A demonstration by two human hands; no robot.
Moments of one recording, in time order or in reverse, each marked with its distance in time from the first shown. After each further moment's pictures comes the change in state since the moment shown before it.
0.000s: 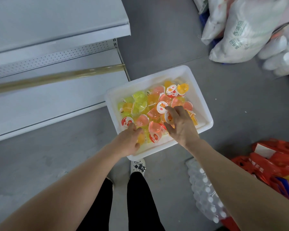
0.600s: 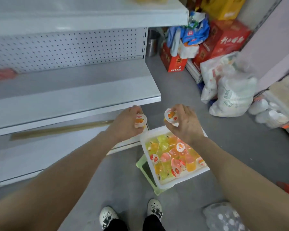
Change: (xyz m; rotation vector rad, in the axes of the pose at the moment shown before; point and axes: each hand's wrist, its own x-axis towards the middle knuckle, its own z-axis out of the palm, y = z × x) left_hand -0.171 -0.035 -0.245 -0.082 0.663 0.071; right_hand 0.069 -0.210 -0.157 -0.098 0.339 -0.179
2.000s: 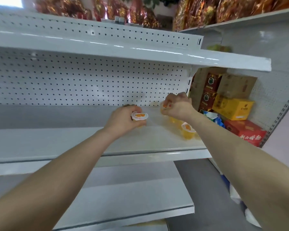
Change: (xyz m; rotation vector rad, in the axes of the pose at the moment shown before) left_hand 0.147 -0.037 -0.355 0.047 0.557 -0.027; right_hand 0.430 -0.182 -0.144 0.000 0.063 -0.052
